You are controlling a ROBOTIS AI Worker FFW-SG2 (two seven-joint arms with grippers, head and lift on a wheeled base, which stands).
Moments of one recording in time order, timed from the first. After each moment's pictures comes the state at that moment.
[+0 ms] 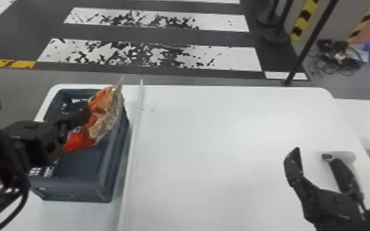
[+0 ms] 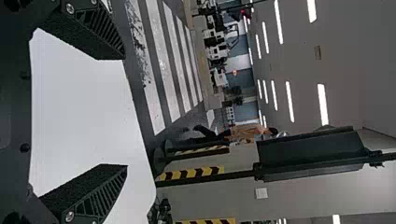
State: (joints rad) left arm 0.43 0.13 0.24 -2.63 0.37 1.07 -0.16; right arm 0.77 -0.15 0.00 -2.02 -0.30 -0.28 -0.19
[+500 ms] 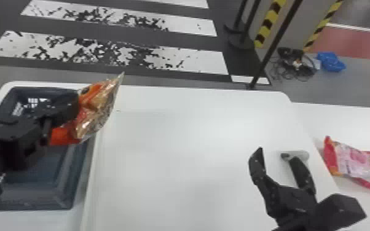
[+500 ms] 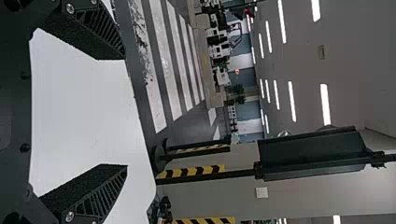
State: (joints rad) left arm 0.41 0.13 0.09 -2.70 0.27 1.09 -0.20; right arm 0.77 -0.15 -0.02 -2.04 -0.30 -0.26 -0.19
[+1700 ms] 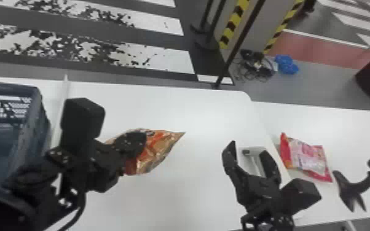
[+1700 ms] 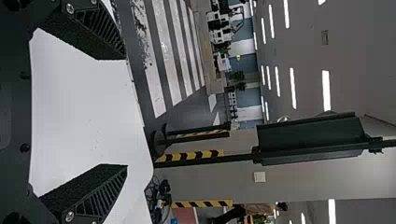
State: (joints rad) left arm 0.26 0.11 -0.43 -2.30 0.01 0.92 -0.31; right arm 0.75 -0.15 -0.07 -2.06 -0.32 -0.21 -0.21
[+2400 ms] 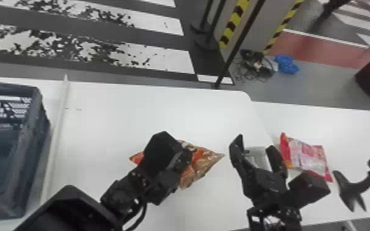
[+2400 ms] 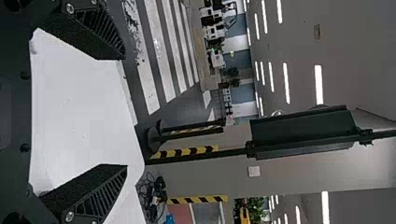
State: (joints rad) left arm 0.18 0.04 -0.69 -1.97 -0.17 0.63 -0.27; right arm 0.73 -0.16 -0.11 -2.07 -0.35 -0.19 -0.21
